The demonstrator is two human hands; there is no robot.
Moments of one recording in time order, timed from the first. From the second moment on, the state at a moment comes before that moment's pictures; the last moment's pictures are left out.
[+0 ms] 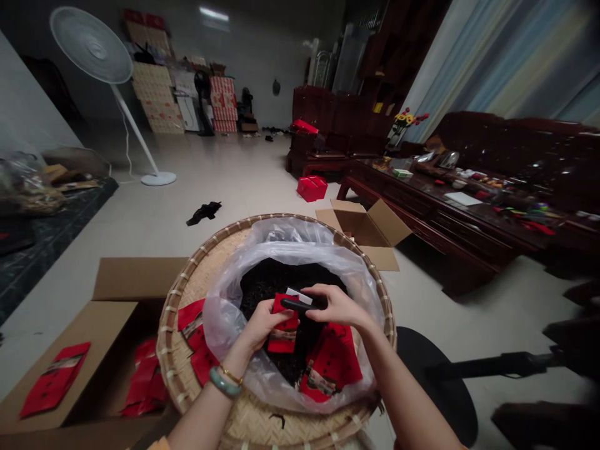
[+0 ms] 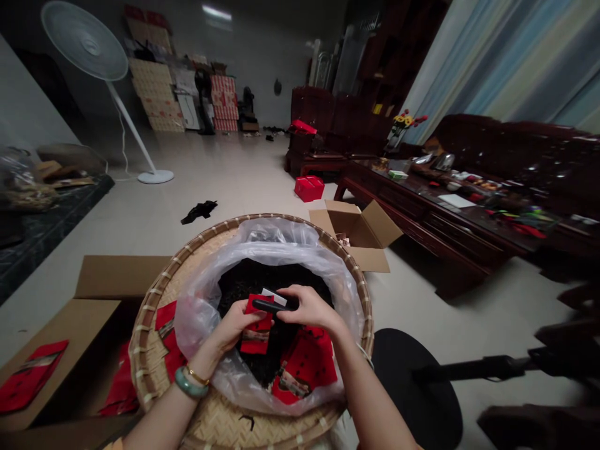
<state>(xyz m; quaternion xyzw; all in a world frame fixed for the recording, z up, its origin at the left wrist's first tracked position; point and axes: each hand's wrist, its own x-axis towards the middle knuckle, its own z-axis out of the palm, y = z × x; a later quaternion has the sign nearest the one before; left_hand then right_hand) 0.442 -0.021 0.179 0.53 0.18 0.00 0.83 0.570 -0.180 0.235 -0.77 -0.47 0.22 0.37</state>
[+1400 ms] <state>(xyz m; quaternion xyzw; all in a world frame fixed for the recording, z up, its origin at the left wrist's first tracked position) 0.447 -0.021 0.183 0.39 0.21 0.08 0.89 0.560 -0.152 0.229 -0.76 -0.43 0.28 0.39</state>
